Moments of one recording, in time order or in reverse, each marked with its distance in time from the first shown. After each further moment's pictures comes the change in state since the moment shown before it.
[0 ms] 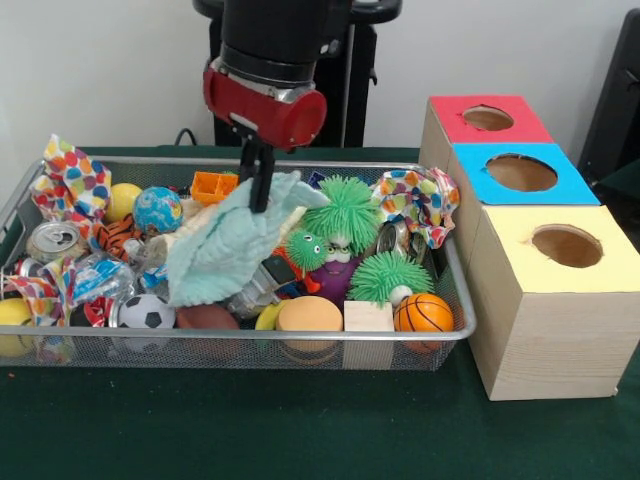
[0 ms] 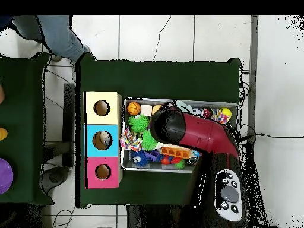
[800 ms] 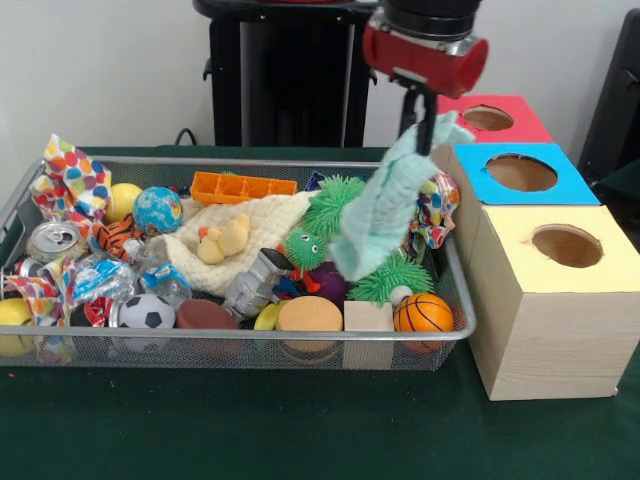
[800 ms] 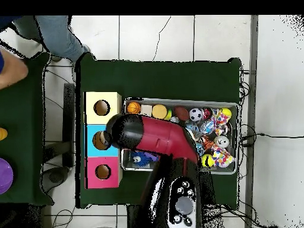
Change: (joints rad) arm 0.188 -0.075 0.001 0.075 0.140 0.215 0.000
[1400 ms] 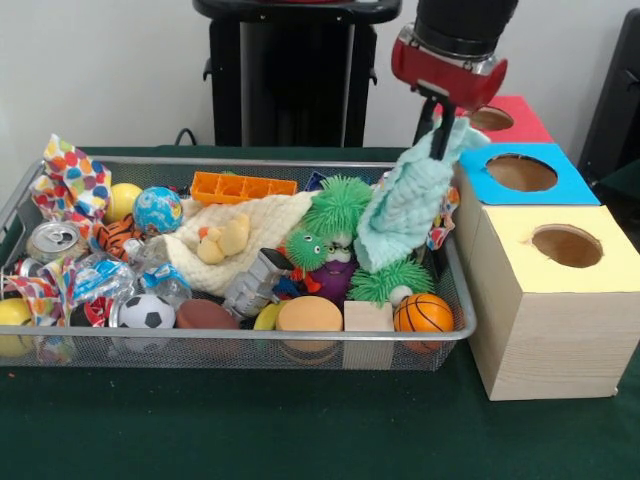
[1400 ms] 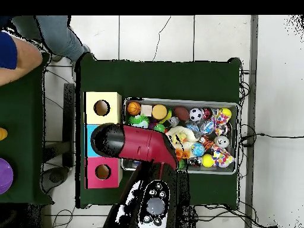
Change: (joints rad) arm 0.114 0.068 -0.101 0.026 0.023 -0.030 0.000
